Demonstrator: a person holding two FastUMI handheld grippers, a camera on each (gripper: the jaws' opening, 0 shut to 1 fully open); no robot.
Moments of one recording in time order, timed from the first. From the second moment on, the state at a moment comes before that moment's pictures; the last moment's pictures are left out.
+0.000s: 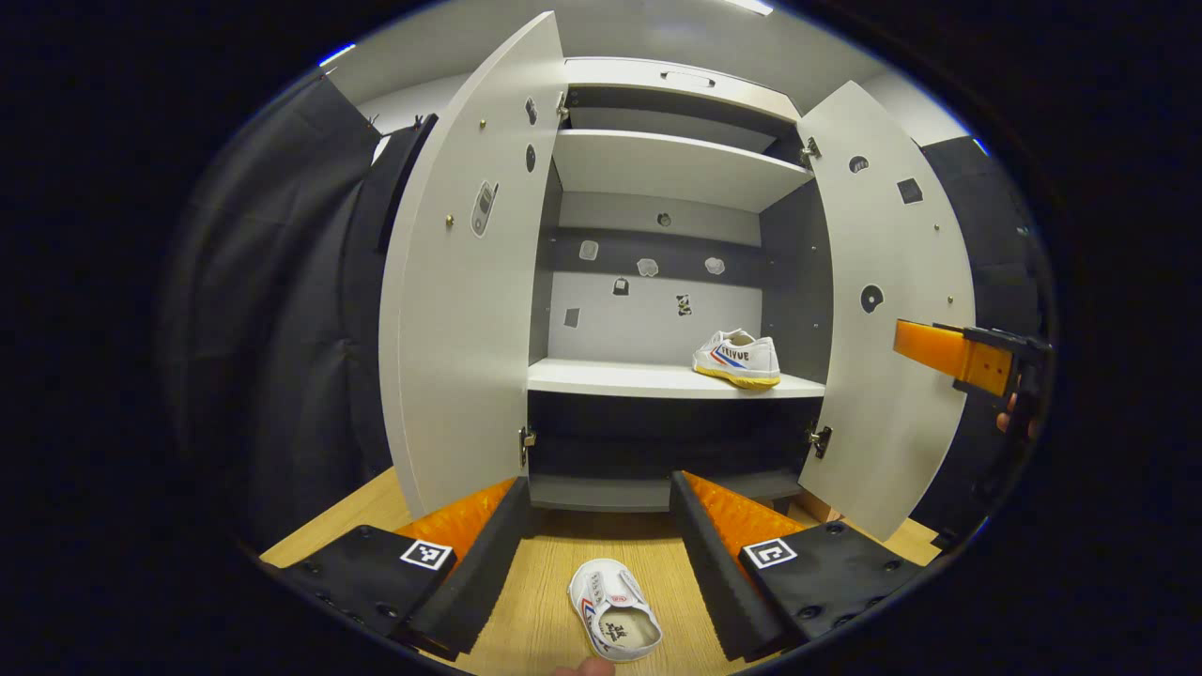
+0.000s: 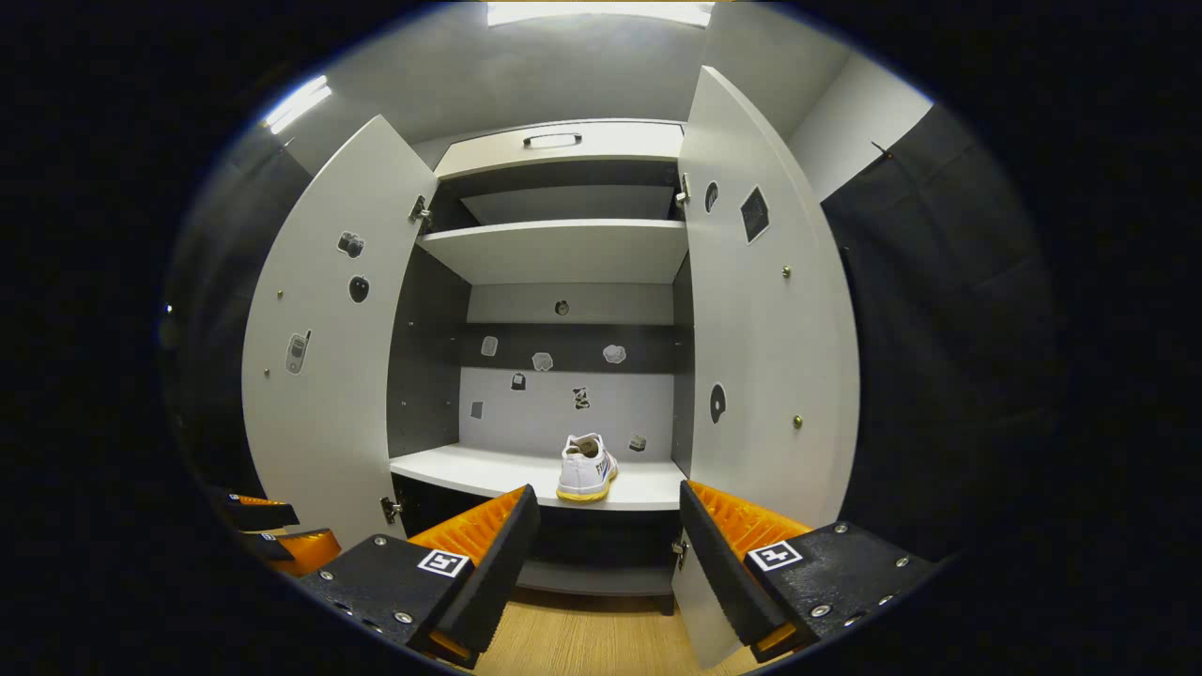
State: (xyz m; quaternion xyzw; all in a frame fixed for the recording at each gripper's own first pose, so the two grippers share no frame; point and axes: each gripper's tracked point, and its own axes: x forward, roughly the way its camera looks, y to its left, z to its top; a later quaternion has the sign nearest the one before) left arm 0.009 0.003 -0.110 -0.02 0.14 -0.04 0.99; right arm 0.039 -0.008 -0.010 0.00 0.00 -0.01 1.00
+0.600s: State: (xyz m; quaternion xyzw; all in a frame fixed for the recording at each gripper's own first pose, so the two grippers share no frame) left arm -0.037 0.027 -0.351 -0.04 0.42 -0.01 0.91; right arm -0.001 -0.024 -0.055 0.01 0.03 -0.03 1.00
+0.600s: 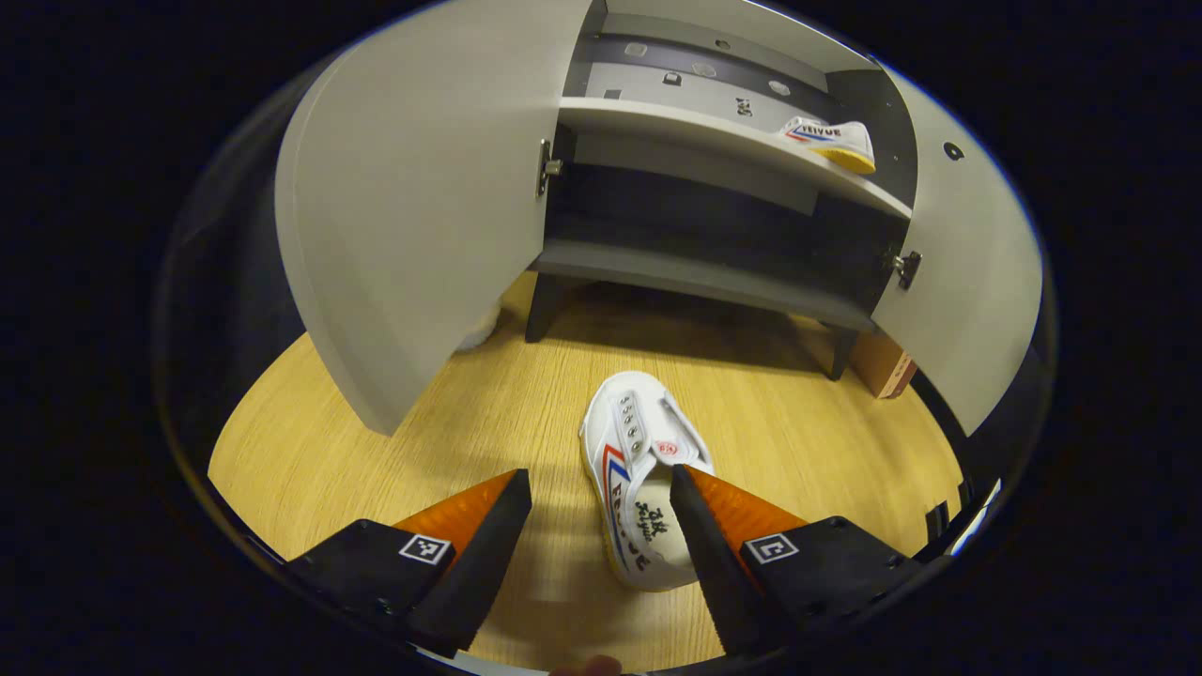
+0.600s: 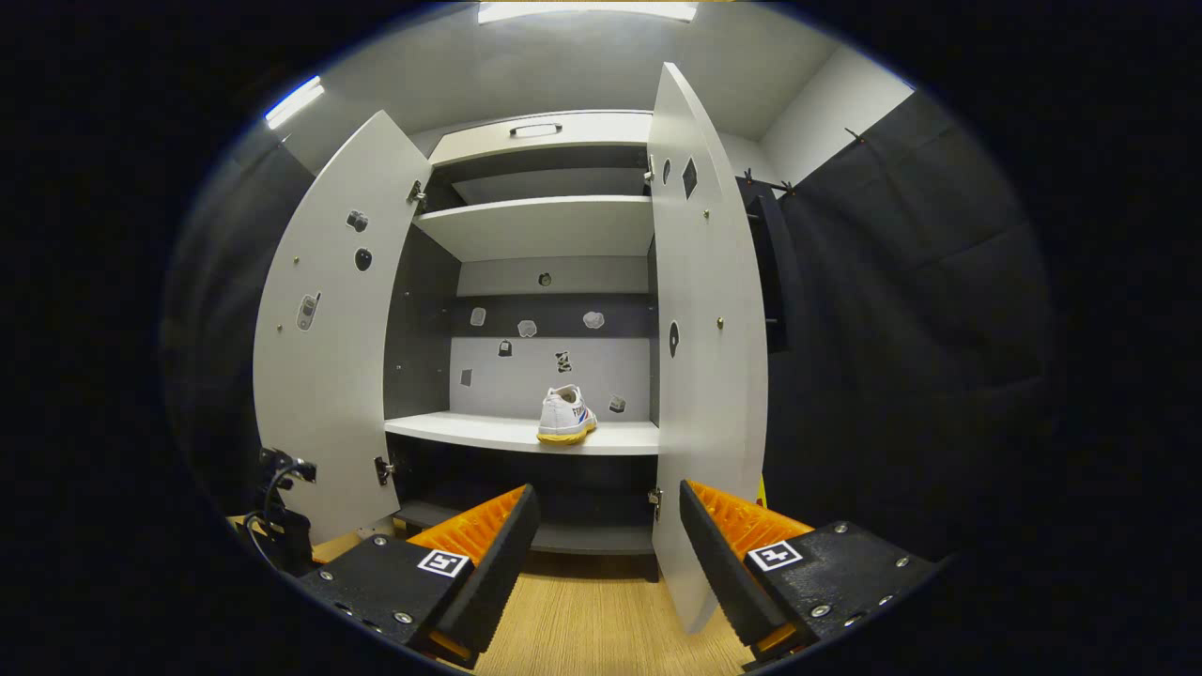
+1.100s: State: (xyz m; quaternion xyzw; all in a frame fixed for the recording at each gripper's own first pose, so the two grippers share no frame) left arm 0.001 0.029 -0.414 -0.01 0.44 0.00 0.90; right arm 0.005 -0.035 -0.059 0.01 0.04 -0.04 1.00
